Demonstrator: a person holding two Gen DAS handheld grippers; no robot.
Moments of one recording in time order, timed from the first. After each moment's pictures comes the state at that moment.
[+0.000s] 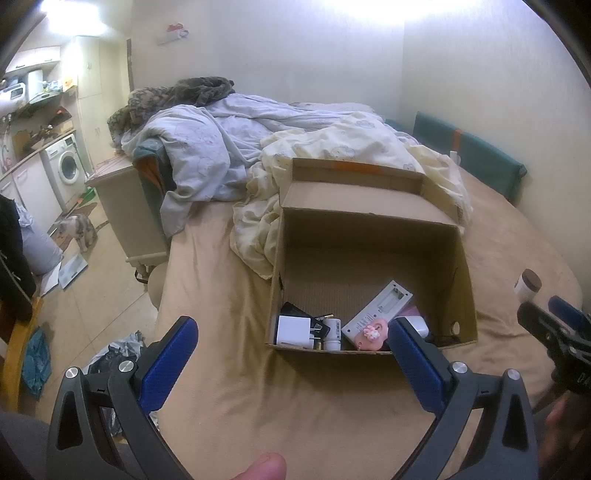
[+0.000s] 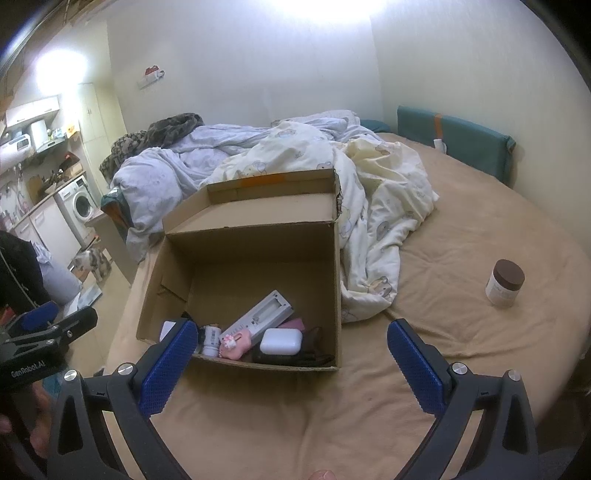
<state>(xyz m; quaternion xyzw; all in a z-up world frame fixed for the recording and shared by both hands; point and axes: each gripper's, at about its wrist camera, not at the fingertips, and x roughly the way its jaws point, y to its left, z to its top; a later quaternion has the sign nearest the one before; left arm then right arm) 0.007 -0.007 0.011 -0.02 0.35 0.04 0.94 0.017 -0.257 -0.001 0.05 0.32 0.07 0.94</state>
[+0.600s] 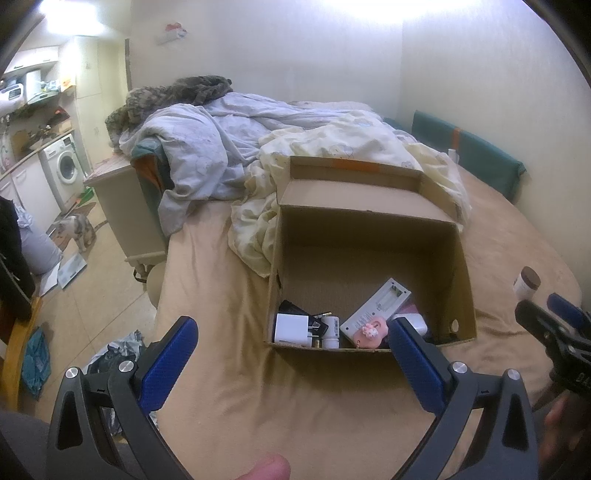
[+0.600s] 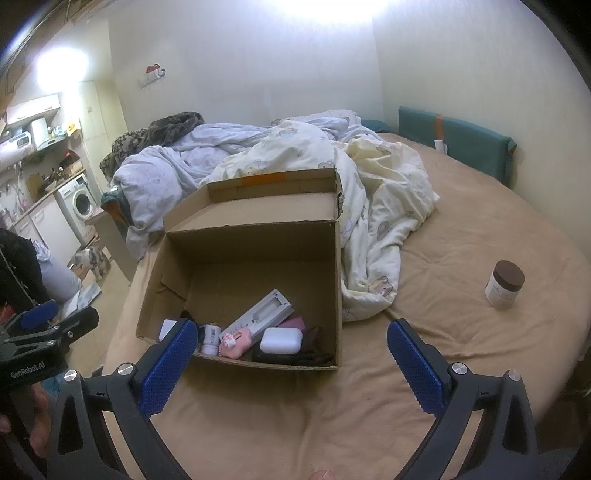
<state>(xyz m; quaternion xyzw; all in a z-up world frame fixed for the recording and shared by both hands) 0.006 -0.010 0.010 -0.02 0.35 0.03 0.94 0.018 -0.257 -0.001 0.04 0.32 0.07 0.94</state>
